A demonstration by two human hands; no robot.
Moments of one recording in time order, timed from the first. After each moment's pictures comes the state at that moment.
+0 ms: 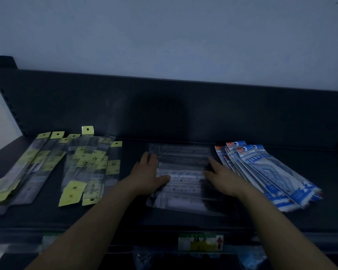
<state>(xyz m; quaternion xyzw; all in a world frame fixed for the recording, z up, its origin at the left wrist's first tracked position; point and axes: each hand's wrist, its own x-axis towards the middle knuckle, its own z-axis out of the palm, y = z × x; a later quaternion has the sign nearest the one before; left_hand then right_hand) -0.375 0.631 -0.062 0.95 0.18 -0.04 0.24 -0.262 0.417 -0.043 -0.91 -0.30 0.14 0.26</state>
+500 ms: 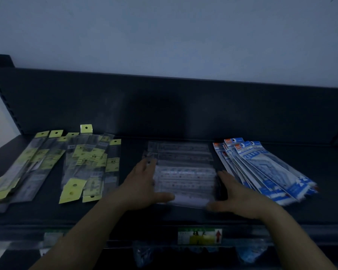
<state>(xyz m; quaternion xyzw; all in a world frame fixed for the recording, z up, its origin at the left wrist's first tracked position) -0.420 0.617 -0.055 0.95 0.13 -0.04 0.29 -0.306 0.368 -0.037 -0.89 -0.33 0.23 0.23</state>
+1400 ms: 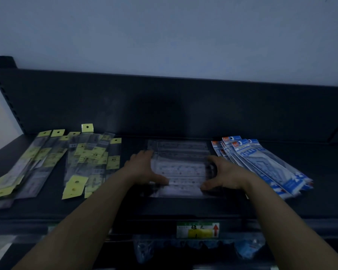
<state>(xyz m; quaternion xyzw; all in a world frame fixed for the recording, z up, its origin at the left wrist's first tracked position) -0.387 0.631 -0.042 0.95 0.20 -0.04 0.24 -0.268 0.398 -0.026 -0.90 -0.30 0.21 0.23</state>
